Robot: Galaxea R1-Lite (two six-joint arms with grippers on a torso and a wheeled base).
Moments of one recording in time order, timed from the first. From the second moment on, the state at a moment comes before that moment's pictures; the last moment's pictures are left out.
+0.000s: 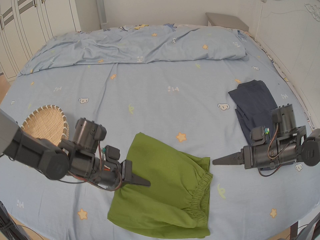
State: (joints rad) left arm -0.45 1.85 -0.83 -0.19 -0.67 -0.61; right arm 0.35 1.68 -0.77 -0.18 0.57 0.30
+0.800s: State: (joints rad) left arm -0.25 1.74 -1.23 0.31 -0.68 -0.35; right arm 0.24 1.57 -0.87 -0.10 0.66 0.32
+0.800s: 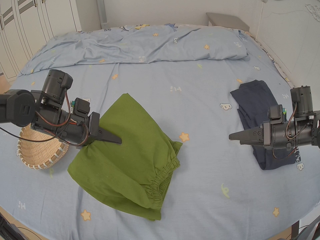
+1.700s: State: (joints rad) left arm -0.33 1.71 -1.29 0.32 -0.58 -0.33; right arm 0.24 1.57 -0.86 -0.10 0.66 0.32
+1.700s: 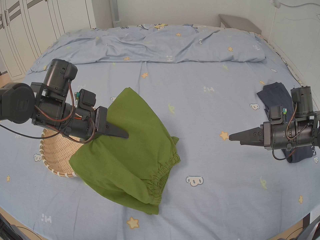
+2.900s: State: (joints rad) left arm -0.04 1.50 -1.29 0.15 -0.50 -0.28; right arm 0.24 1.56 -0.86 -0.10 0.65 0.31
